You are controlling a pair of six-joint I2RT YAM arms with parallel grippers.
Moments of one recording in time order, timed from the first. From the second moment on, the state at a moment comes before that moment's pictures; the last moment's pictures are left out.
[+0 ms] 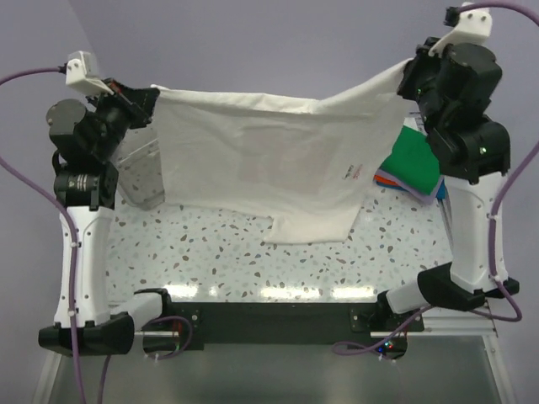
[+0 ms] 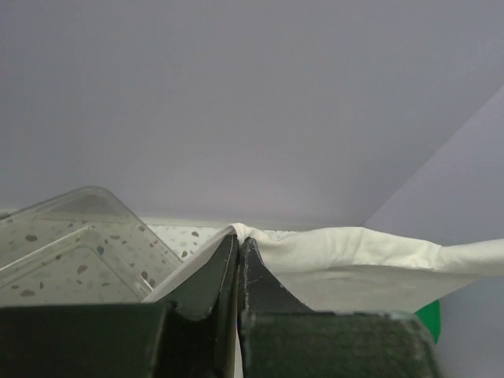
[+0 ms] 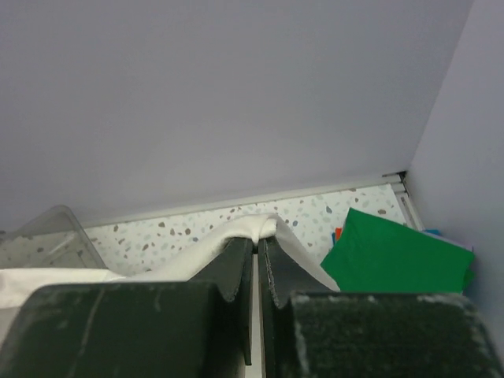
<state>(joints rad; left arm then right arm) 0.06 1.15 1.50 -0.27 0.31 -0.50 0.29 1.50 2.28 -0.86 0.40 0.17</state>
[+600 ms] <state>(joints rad) 0.06 0.73 1.75 -0.38 -0.02 -0.48 0.29 1.11 2.37 -0.64 0.40 0.11</state>
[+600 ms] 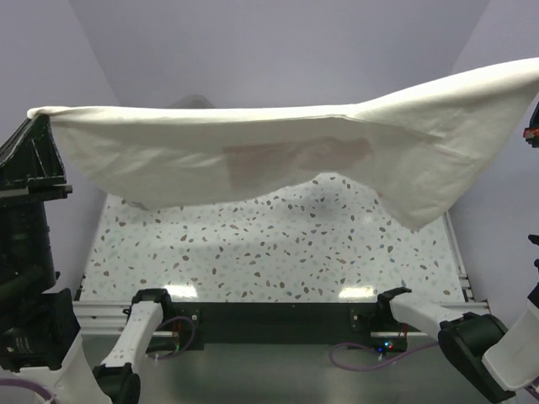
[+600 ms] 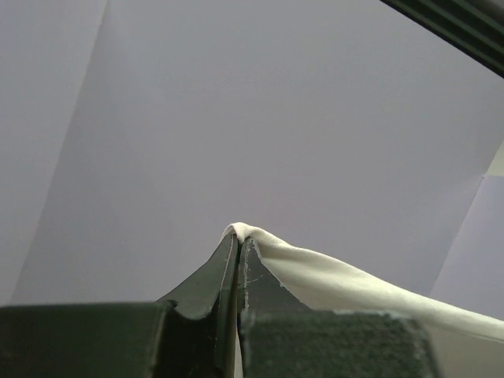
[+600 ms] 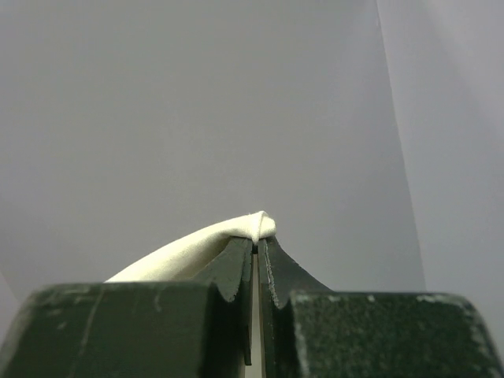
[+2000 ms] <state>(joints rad) -0.08 1.00 0.78 -0.35 0.03 -0.47 0.14 1.42 1.34 -0.60 -0.05 0.38</state>
